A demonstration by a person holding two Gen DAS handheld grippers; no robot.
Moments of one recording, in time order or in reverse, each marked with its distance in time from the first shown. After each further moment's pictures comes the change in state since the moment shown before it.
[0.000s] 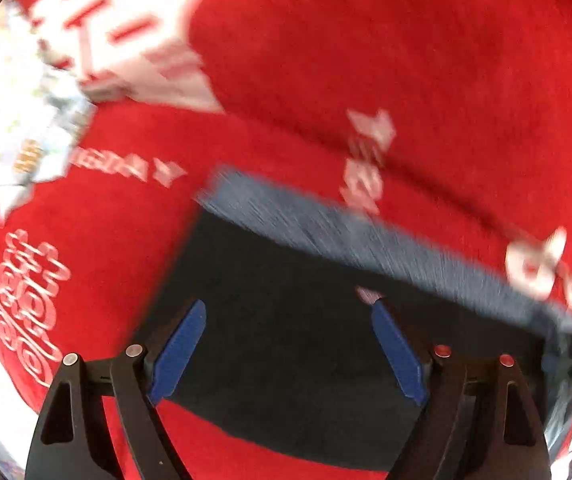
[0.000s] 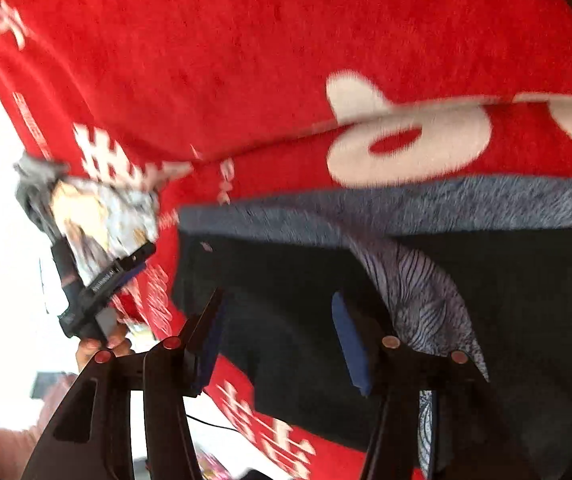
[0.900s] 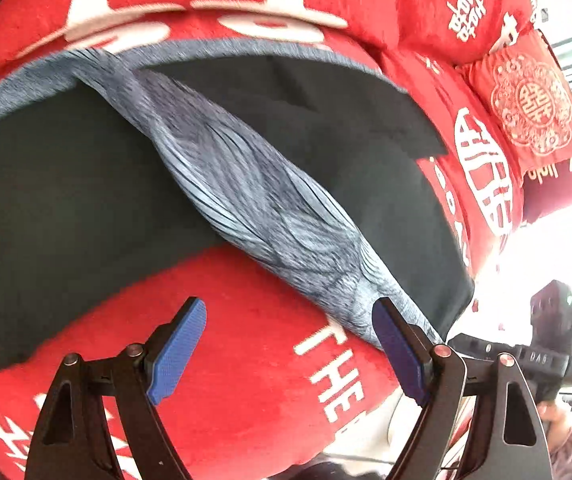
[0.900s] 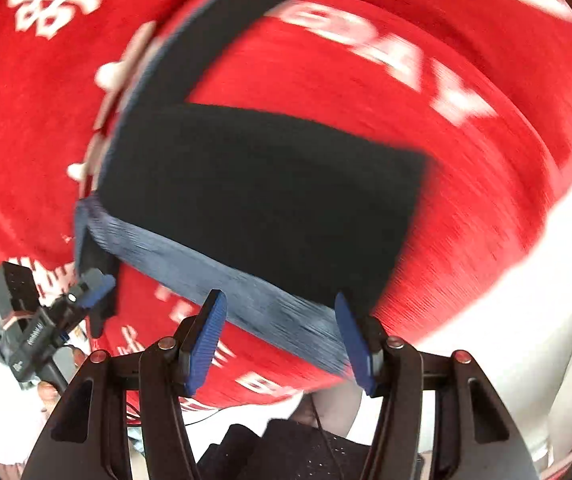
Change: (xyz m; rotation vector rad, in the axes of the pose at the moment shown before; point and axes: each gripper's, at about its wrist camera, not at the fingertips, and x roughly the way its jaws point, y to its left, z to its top) left arm -0.048 -0.287 -0.215 0.565 0.250 -0.519; right arm -0.181 -0.196 -0.330 0.656 -0.336 -0.208
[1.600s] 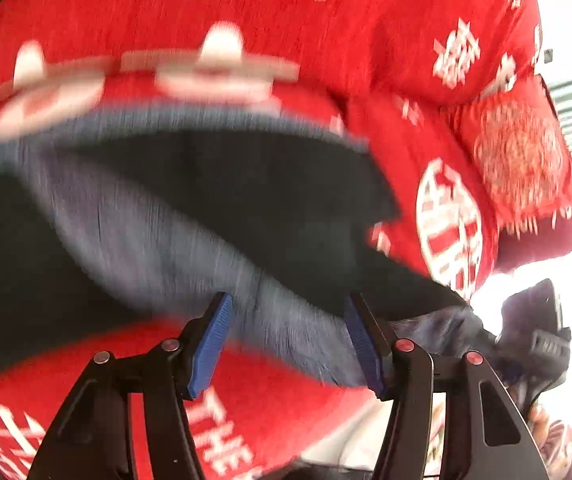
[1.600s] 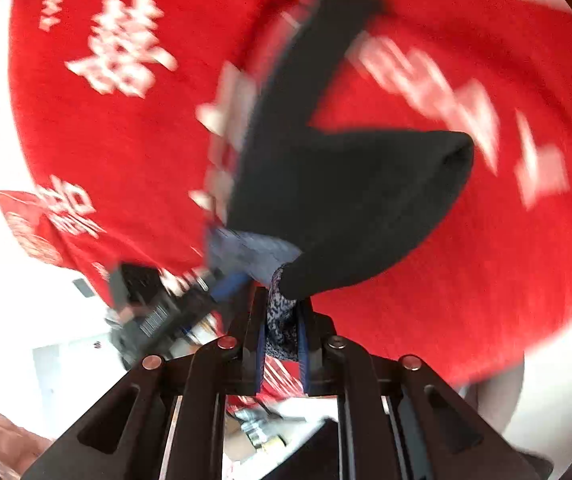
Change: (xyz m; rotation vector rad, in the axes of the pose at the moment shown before) left arm -0.015 -0.065 0.077 -0.100 -0.115 -0.065; right arm -0.045 -0.004 0.089 0.016 0.038 0.530
